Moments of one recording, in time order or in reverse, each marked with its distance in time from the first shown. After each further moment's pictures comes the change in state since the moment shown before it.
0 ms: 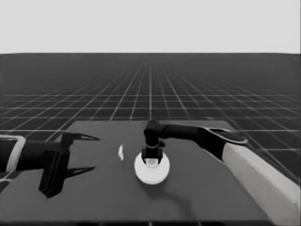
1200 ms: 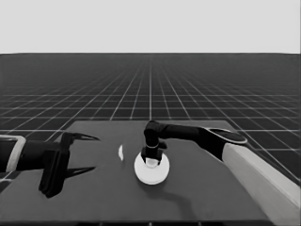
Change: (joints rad) left arm 0.000 0.000 0.000 0.000 0.000 0.000; right arm 0.000 0.001 0.001 0.000 0.000 0.205
